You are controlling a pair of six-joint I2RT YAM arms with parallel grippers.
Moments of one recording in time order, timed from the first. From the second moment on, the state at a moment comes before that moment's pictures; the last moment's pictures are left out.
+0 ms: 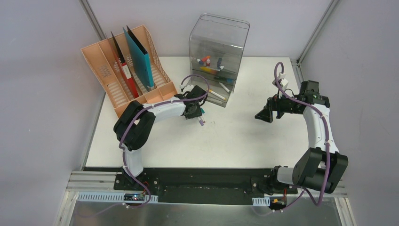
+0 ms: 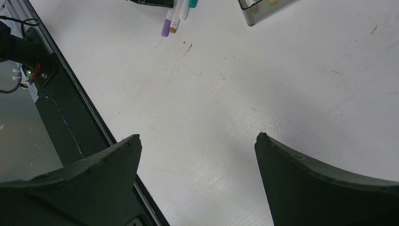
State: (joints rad) left arm -0.69 1.88 1.24 -0.45 -0.29 -0.88; right arm -0.22 1.30 1.11 -1.01 -1.00 -0.70
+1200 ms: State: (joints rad) left arm -0.69 1.81 1.11 -0.39 -0.30 -0.87; right arm -0.18 1.31 1.11 -1.01 -1.01 -0.70
